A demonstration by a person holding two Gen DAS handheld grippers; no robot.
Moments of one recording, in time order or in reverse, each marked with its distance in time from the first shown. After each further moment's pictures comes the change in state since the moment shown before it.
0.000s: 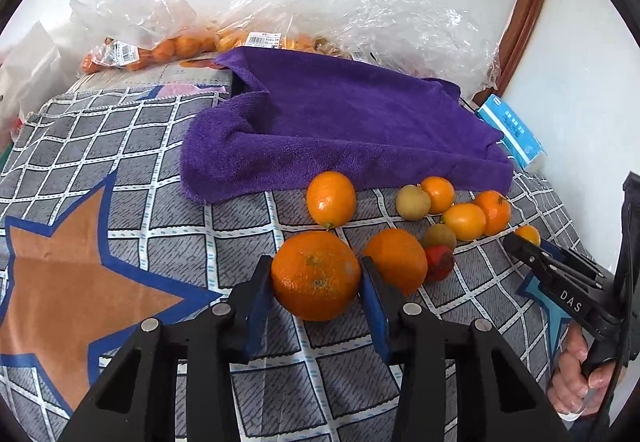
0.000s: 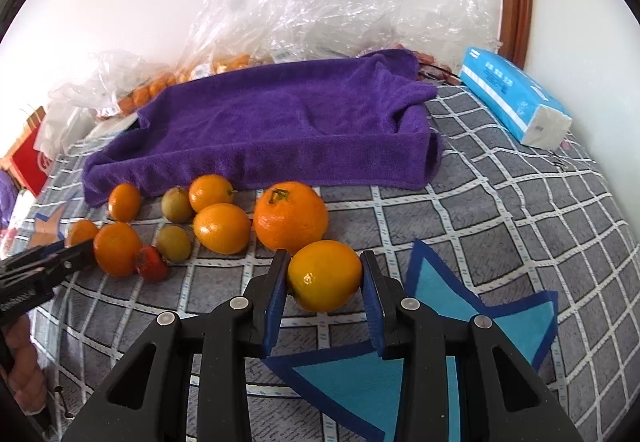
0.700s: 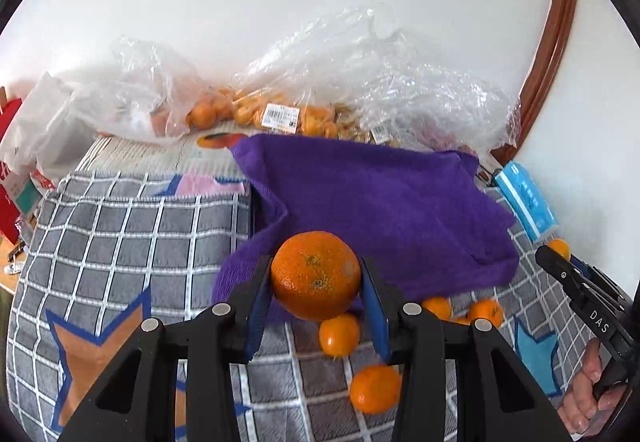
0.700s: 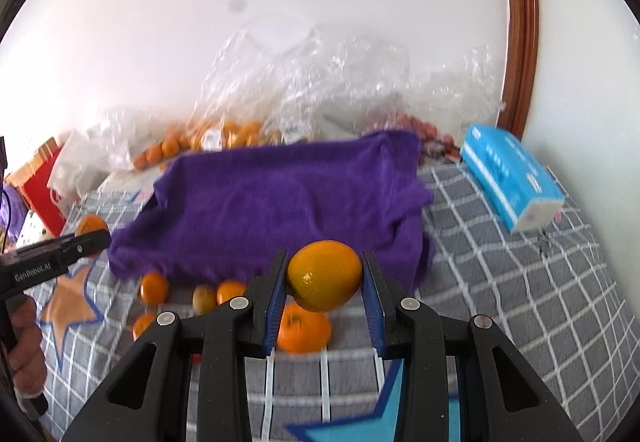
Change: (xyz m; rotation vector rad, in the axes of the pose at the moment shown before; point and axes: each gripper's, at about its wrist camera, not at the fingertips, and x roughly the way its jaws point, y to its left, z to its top) left arm -0.017 -0.003 0.090 -0.030 -0.100 0.070; right arm -0.030 -0.004 0.082 0.007 -0.134 0.039
